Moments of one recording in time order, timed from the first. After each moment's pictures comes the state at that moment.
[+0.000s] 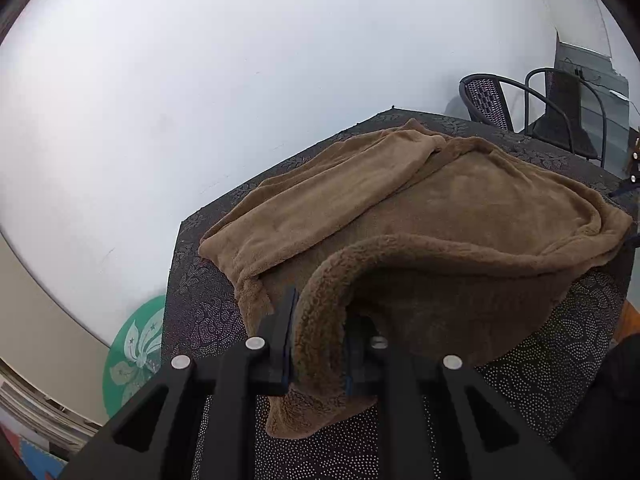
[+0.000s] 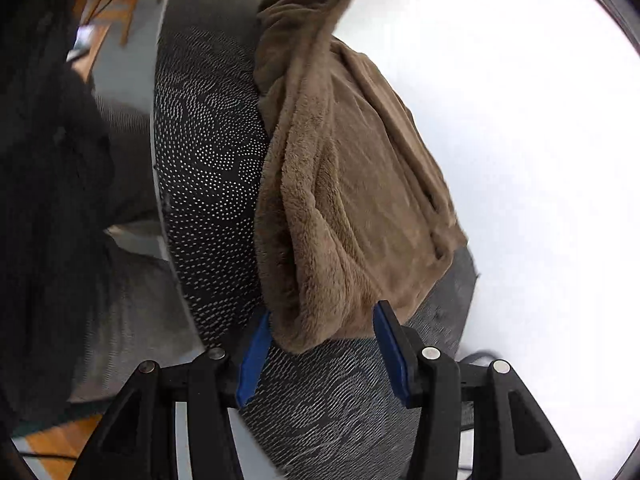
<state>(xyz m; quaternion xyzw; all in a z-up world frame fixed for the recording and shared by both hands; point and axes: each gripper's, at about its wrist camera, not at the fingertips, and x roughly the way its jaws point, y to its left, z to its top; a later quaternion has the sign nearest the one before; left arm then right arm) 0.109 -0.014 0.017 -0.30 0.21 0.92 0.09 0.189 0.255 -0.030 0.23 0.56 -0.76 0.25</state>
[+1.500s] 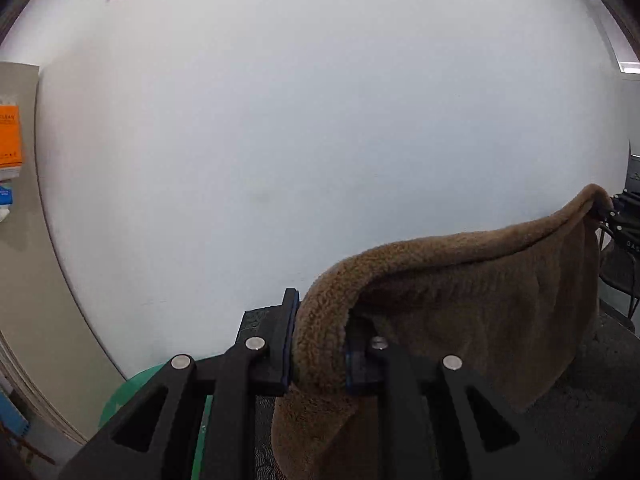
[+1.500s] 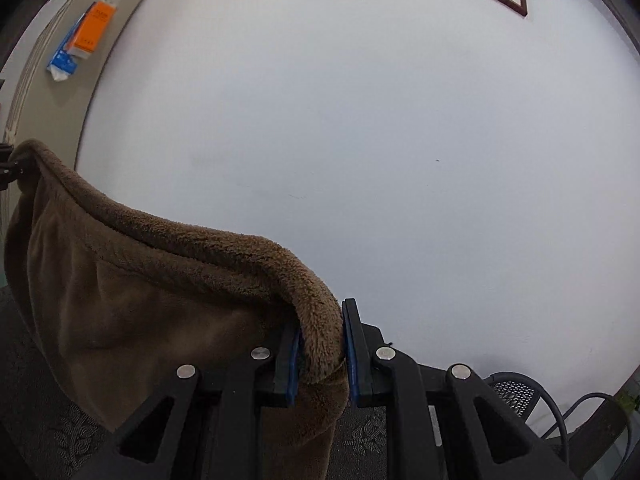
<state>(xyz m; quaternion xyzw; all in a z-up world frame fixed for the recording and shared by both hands) -0.034 -0.067 0.131 -0.15 0.08 0.98 -0.01 -0.086 0.263 0.174 0.11 0.18 -0.97 0.08</state>
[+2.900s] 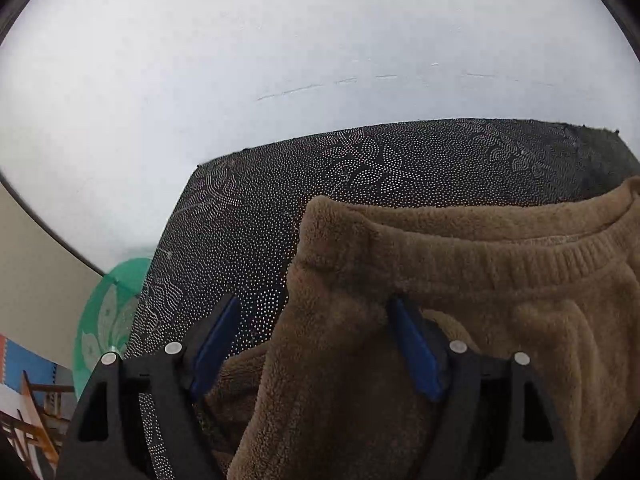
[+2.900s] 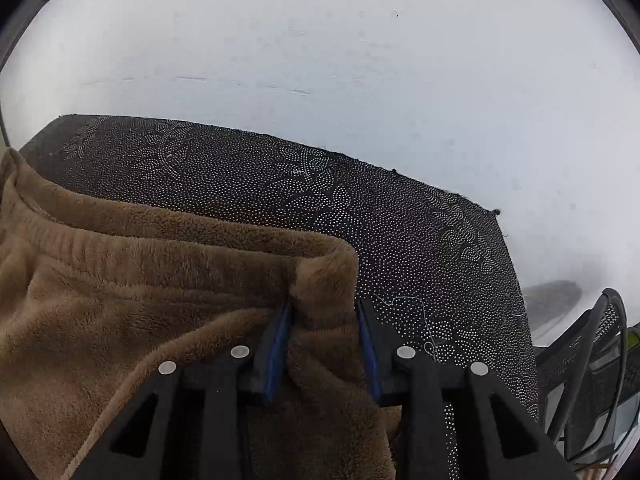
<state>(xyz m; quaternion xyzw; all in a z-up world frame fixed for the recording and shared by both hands) -0.317 -0.100 -0.063 -0.46 0.06 0.88 -0.09 -0.393 0.198 -0.010 0.43 0.15 -0.89 0.06</state>
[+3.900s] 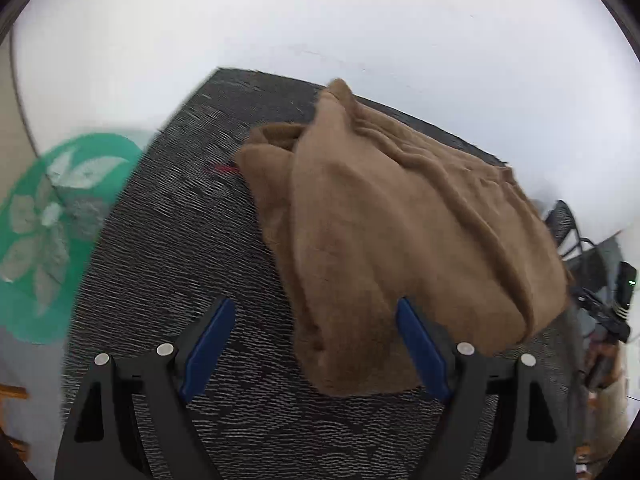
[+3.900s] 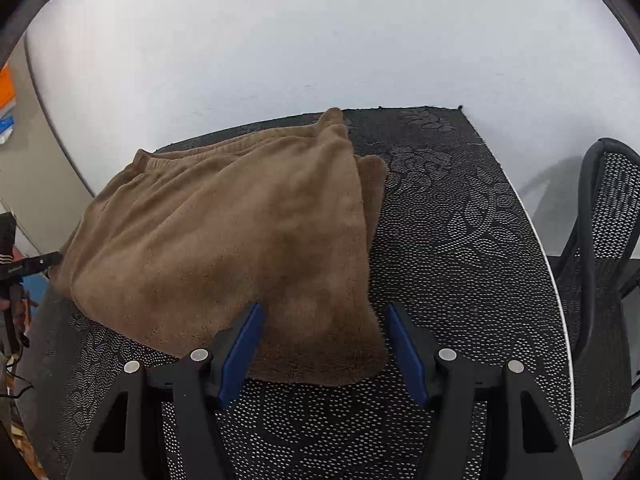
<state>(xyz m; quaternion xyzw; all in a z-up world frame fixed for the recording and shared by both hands) -0.101 -0.166 -0.059 -0.46 -0.15 0.87 0.06 -0.178 0.308 0.008 0.42 -0.01 -0.89 0.17</state>
